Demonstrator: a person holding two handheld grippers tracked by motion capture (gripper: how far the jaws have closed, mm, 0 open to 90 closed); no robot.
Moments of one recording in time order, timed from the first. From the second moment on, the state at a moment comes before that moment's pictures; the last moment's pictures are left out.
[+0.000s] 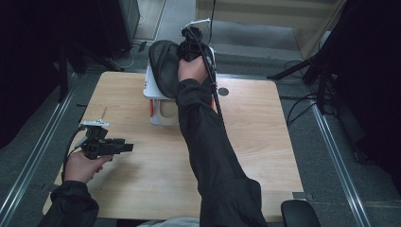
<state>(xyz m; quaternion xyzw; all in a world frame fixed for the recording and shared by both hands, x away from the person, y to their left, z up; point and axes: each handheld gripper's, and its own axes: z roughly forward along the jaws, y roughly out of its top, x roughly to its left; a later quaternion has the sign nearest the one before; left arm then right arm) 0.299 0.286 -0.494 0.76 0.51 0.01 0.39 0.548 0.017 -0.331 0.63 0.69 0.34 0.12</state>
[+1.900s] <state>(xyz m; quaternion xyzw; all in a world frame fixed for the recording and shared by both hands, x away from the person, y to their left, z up) 0.309 0.276 -0.493 0.77 0.50 0.00 0.39 0.500 0.003 -0.286 0.50 0.77 0.39 0.09</state>
